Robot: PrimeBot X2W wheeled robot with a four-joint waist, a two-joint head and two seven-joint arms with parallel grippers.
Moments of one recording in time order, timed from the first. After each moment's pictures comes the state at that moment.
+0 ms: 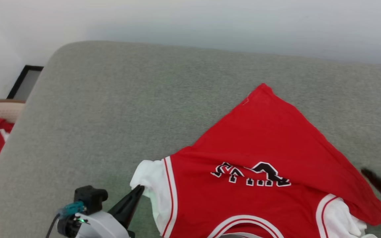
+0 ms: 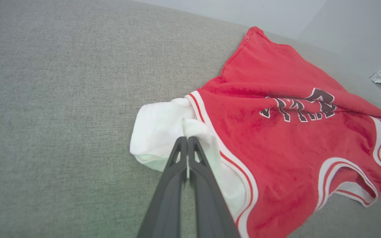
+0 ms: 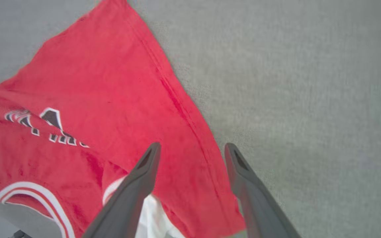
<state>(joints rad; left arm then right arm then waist) -0.27 0.60 -0.76 0.24 -0.93 0.00 -0.21 -0.12 -0.48 -0.09 -0.04 0.66 0.13 0.83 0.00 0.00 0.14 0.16</state>
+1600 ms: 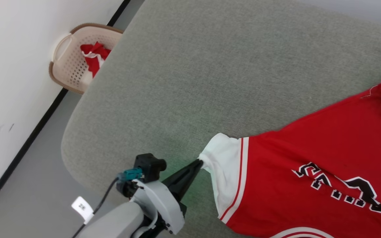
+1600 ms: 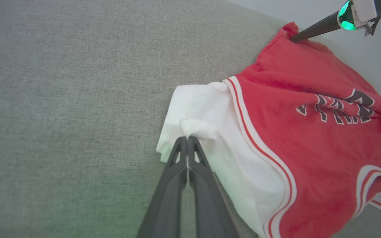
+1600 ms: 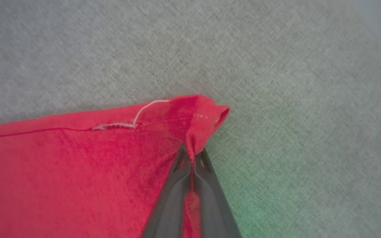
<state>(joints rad) -0.58 0.37 -0.99 0.45 -0.95 -0.13 -0.26 -1.06 -0.69 0.84 0.78 0.84 0.13 0.74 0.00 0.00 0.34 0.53</state>
